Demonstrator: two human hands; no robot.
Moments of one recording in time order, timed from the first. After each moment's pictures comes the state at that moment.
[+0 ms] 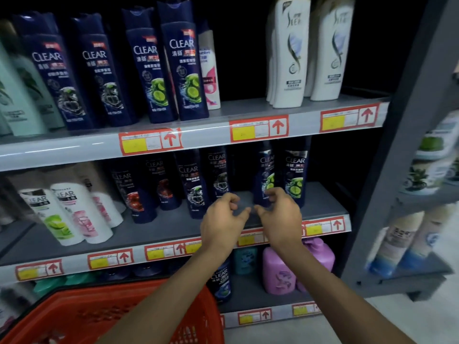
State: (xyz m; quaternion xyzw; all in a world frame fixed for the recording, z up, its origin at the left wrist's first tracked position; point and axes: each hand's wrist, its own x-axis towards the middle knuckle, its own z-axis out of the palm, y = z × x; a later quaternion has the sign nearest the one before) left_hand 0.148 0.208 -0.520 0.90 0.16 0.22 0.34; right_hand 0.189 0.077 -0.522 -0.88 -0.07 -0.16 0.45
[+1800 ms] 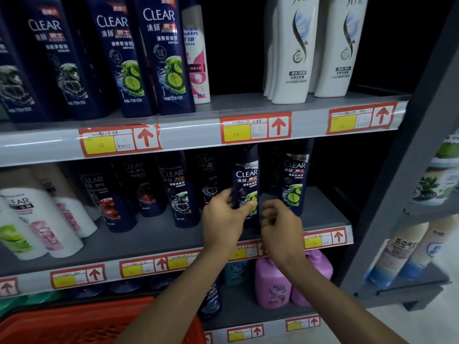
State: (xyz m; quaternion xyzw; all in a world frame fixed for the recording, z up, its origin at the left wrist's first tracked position) left_hand 0.194 0.190 -0.523 0.80 0.13 0.27 0.52; right_hand 0.215 0.065 -0.546 -0.87 -0.09 -0.14 0.46
